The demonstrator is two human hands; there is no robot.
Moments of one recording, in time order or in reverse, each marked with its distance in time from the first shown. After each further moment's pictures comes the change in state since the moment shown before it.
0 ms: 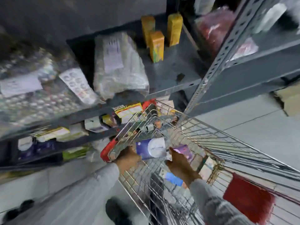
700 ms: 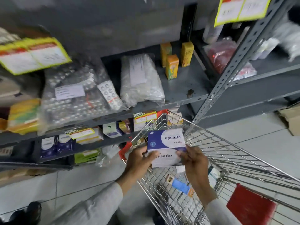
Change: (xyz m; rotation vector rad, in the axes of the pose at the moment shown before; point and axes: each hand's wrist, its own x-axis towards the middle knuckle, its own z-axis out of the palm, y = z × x) left_hand -0.149 0.046 -0.048 -0.569 0.239 0.354; right_hand -0.095 -0.050 -0.051 0.568 0.559 -0.261
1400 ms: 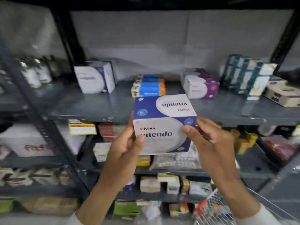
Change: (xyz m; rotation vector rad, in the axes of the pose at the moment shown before) left_hand -0.277 0.122 -0.420 -0.311 0.432 0.752; right_hand -0.196 -0.492 0.142 0.310 -0.135 -0.734
